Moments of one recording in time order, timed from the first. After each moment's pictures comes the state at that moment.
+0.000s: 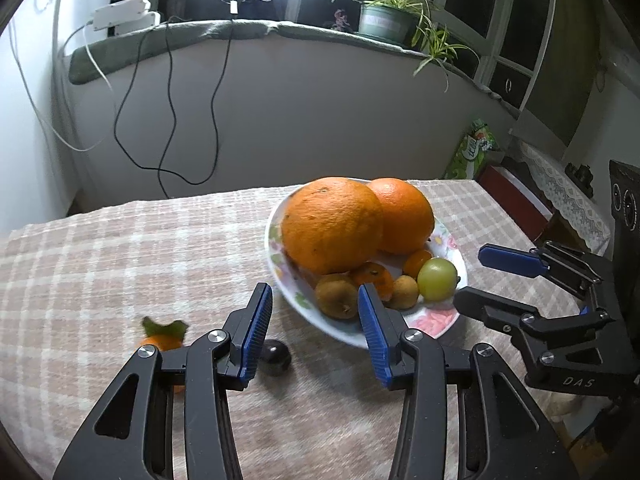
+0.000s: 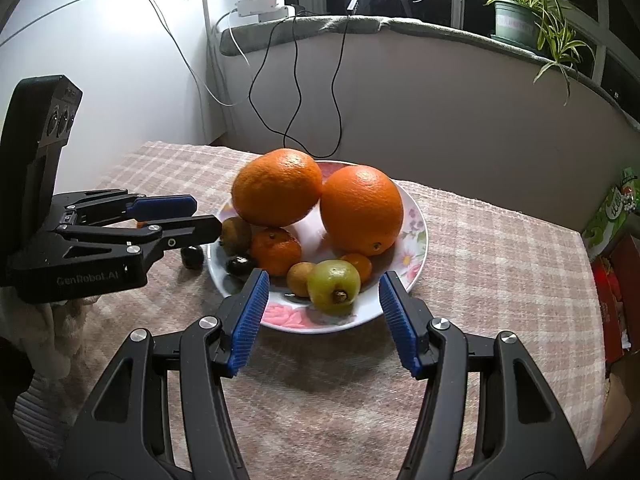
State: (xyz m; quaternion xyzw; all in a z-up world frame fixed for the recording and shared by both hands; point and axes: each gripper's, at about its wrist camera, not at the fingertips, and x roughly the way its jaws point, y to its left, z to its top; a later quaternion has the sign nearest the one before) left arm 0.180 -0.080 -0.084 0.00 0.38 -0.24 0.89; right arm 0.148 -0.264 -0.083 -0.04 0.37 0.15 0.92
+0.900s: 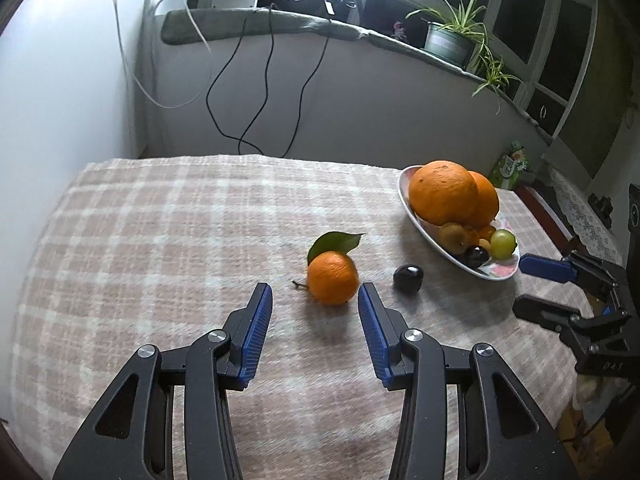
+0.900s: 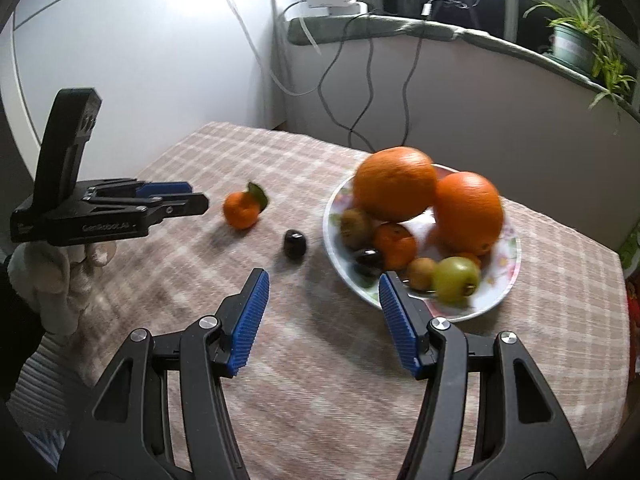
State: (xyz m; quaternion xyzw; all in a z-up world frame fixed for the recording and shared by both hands) left arm 0.155 0.032 -0.099 -0.04 0.39 -0.18 0.90; right arm 0.121 -0.192 -0.084 -0.06 0.37 0.23 0.90
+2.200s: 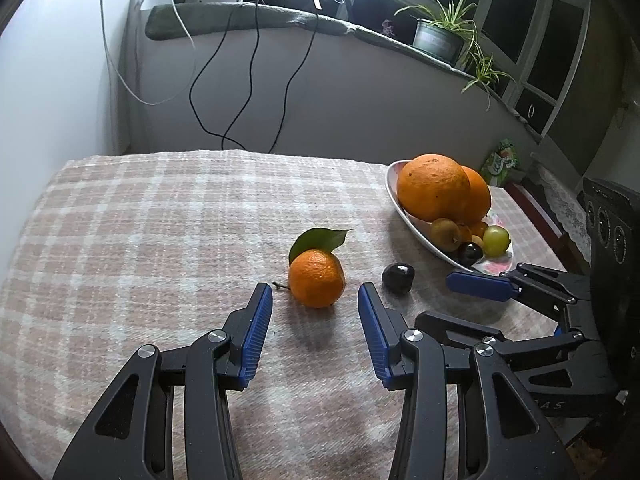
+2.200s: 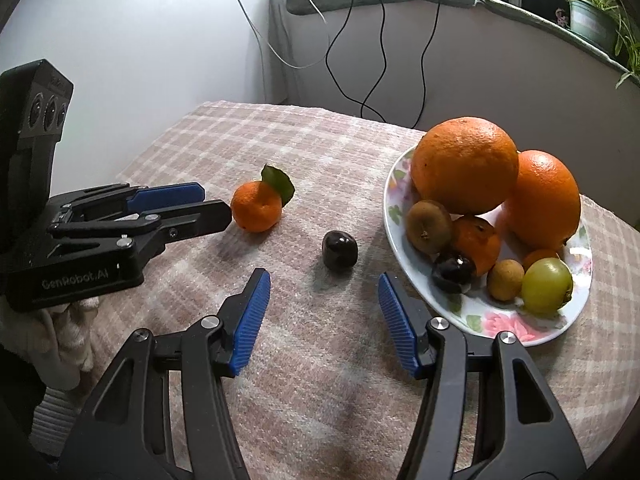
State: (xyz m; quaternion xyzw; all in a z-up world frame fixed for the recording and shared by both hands) left arm 0.160 0.024 -0.109 -0.05 0.39 -0.20 0.90; right arm 0.156 -0.141 -0.120 -0.04 0.41 0.21 0.88
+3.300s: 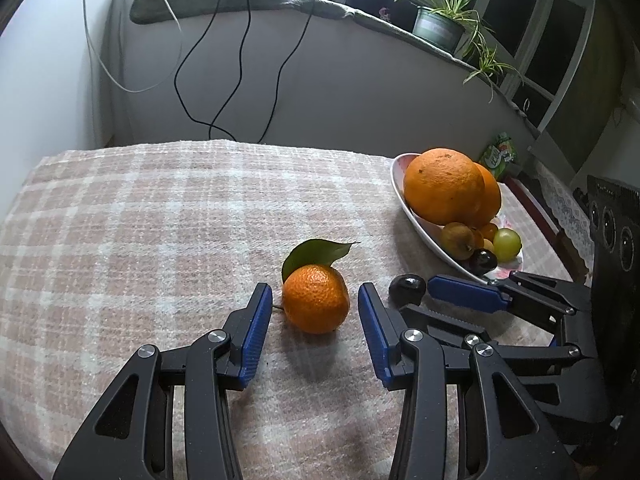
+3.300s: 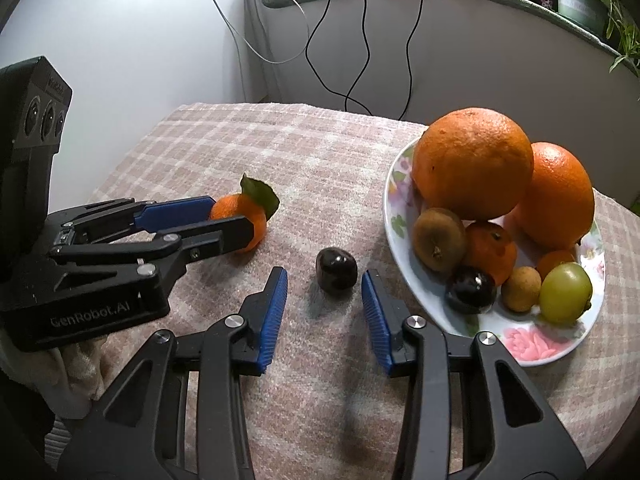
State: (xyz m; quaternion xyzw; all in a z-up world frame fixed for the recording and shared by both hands) left arm 0.188 0.017 -0.121 -0.05 0.41 -0.22 0.88; right arm 0.177 -0.129 -0.128 -0.03 0.43 0.18 0.89
